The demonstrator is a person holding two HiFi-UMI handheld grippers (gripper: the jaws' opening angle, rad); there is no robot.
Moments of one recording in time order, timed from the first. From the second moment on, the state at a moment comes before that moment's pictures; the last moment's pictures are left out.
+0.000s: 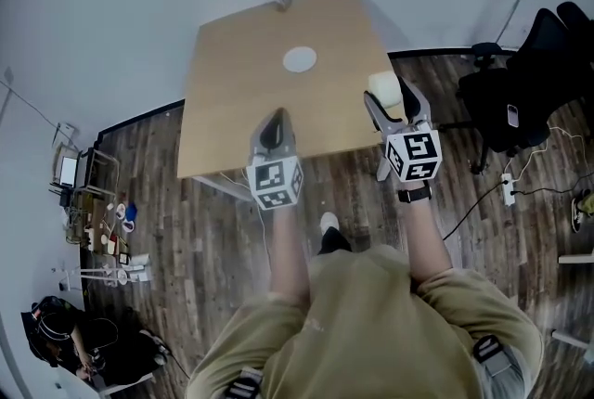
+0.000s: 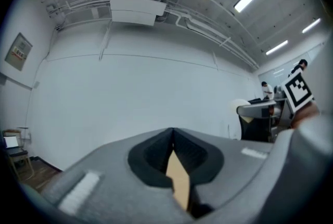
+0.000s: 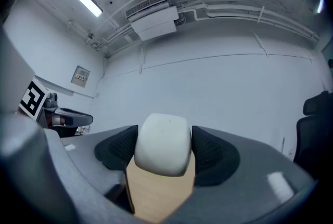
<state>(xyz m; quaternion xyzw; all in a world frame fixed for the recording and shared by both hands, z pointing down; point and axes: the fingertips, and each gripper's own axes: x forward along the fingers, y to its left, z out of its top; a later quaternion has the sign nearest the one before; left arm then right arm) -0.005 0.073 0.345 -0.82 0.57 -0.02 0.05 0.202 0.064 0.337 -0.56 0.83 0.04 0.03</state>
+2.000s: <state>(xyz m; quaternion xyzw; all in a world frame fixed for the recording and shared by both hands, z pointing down) -0.117 -0.298 0.453 -0.82 0.56 -0.05 -0.08 0.034 -0.328 0.455 -0.52 0.85 -0.09 -0.04</state>
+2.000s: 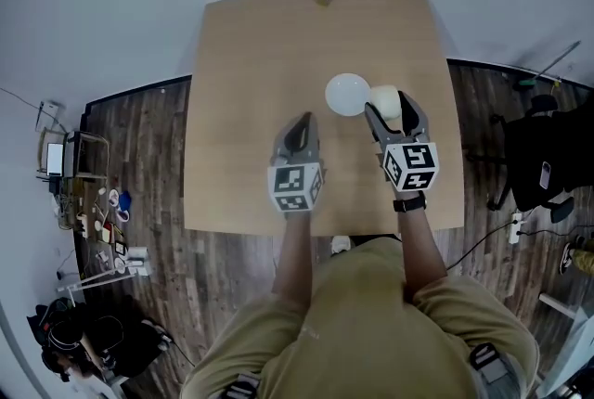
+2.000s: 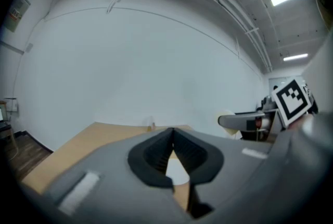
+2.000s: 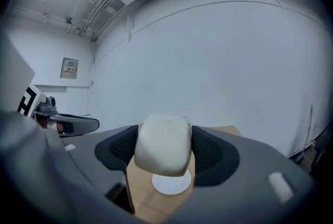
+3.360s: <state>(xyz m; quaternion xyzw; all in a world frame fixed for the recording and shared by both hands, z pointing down) -0.126 -0.415 0.671 -0.78 0.56 -0.14 -0.25 -0.043 -0.474 0.705 -0.45 0.85 -0.15 -0.23</state>
